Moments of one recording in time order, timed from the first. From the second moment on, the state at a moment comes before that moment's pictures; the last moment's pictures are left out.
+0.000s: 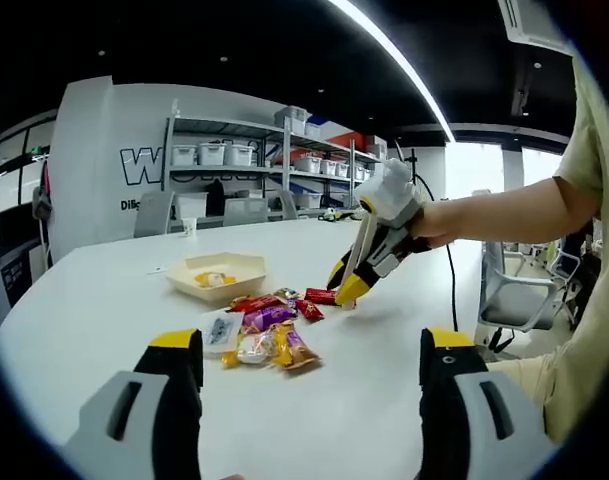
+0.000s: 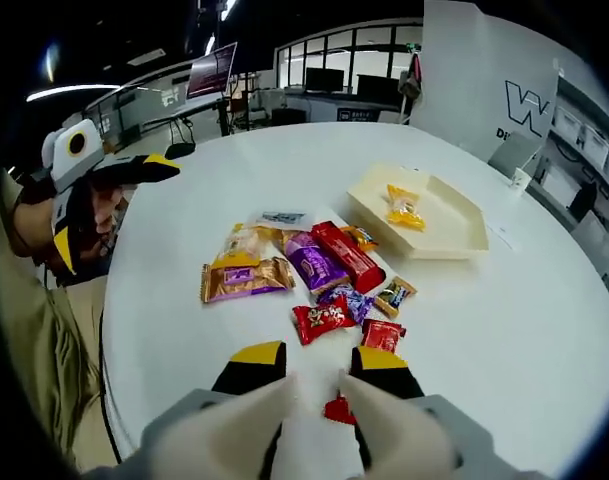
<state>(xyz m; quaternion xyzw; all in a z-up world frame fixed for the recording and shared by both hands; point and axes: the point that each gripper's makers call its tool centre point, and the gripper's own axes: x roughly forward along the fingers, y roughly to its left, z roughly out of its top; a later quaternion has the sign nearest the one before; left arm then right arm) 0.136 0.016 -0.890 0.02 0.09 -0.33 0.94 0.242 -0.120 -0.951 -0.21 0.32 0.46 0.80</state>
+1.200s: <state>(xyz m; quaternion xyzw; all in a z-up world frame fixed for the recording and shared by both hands) 0.138 0.017 -0.890 0.02 0.10 -0.34 0.94 0.284 -0.135 -0.943 -0.20 0.31 0.39 0.84</state>
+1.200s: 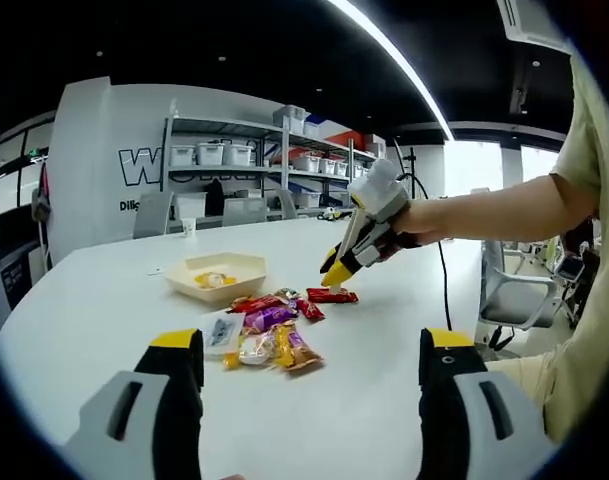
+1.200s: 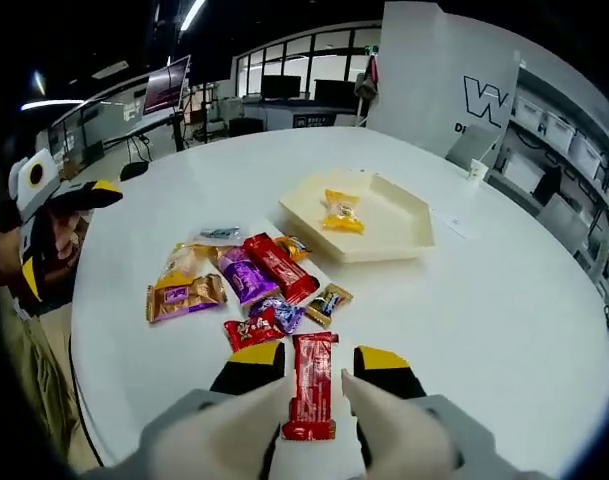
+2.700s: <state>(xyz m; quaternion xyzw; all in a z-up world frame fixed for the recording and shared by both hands) 0.138 0.020 -0.895 0.02 0.10 -0.33 0.94 0.285 -0.128 -0.955 -0.18 0.33 0.39 0.84</state>
